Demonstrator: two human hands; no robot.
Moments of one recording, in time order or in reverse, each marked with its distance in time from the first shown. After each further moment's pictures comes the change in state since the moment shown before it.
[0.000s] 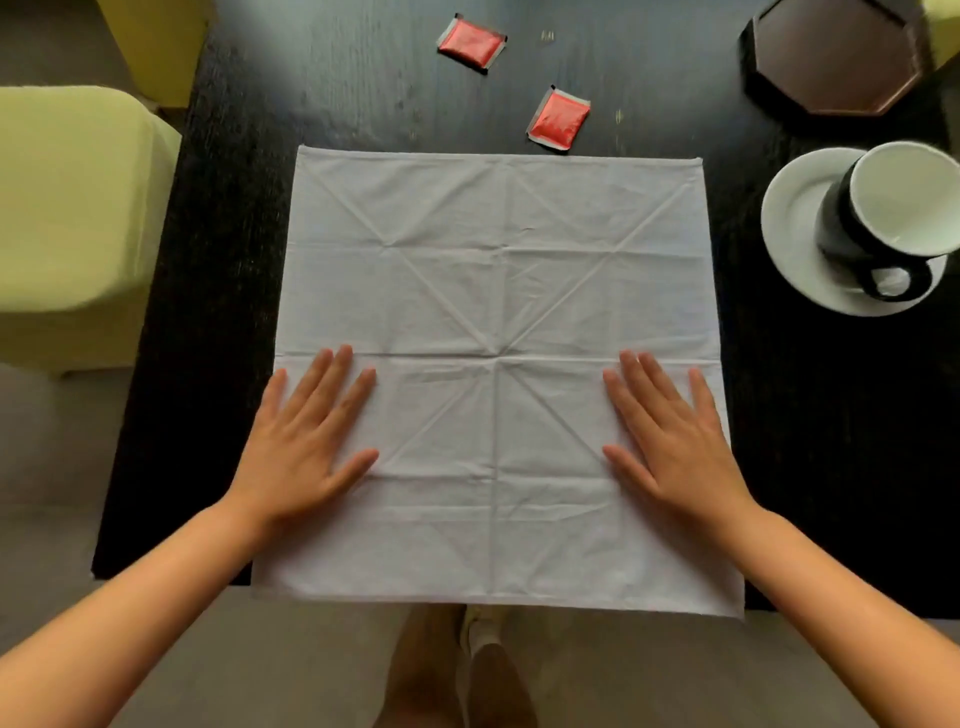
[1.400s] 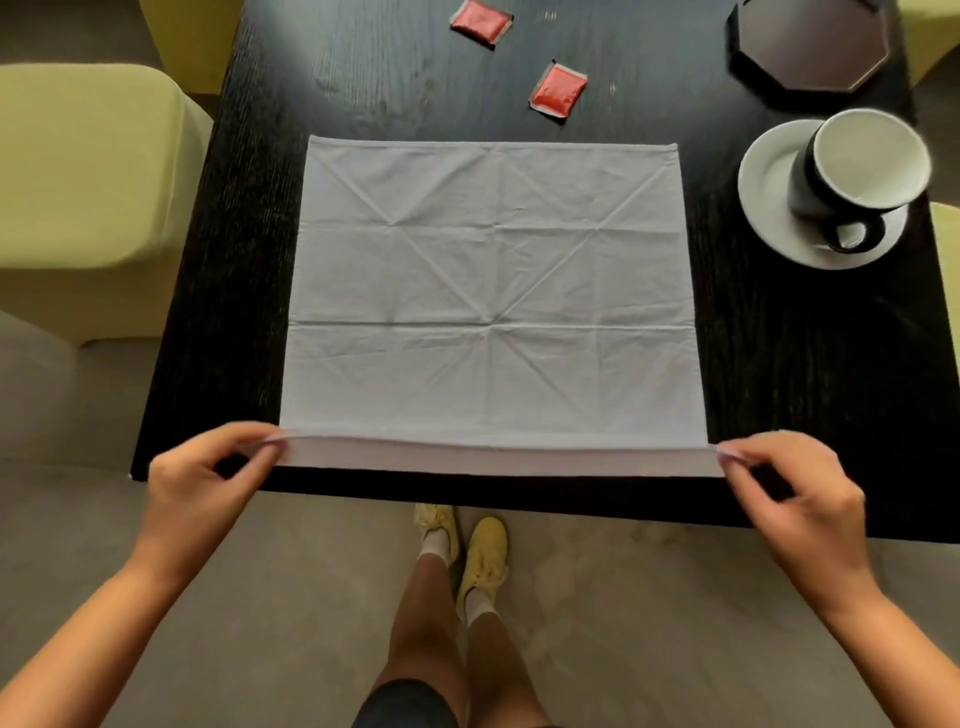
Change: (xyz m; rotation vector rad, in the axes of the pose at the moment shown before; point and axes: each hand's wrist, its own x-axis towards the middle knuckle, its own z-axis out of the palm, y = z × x) left_hand -0.118 0.013 -0.023 -0.652 0.423 -0.341; right_hand -0.126 0.007 -0.032 0.347 0.492 0.186
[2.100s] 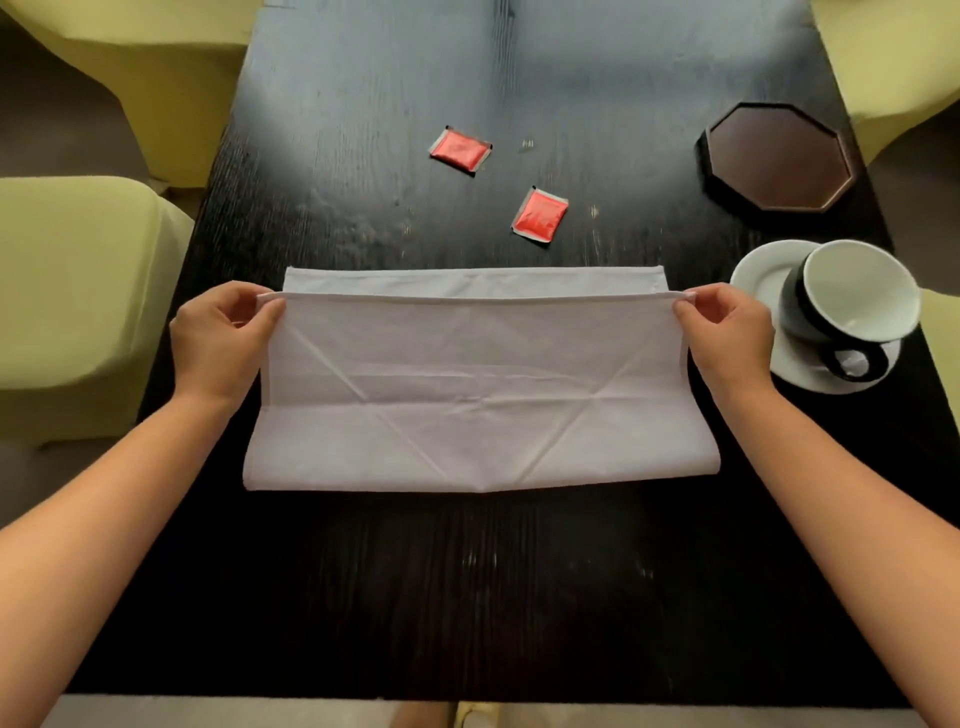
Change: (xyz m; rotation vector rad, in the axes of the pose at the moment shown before) left_hand 0.259 0.009 0.039 -0.054 0.218 -0.027; right_hand 0.254 0.024 0.078 0.244 0.192 0.458
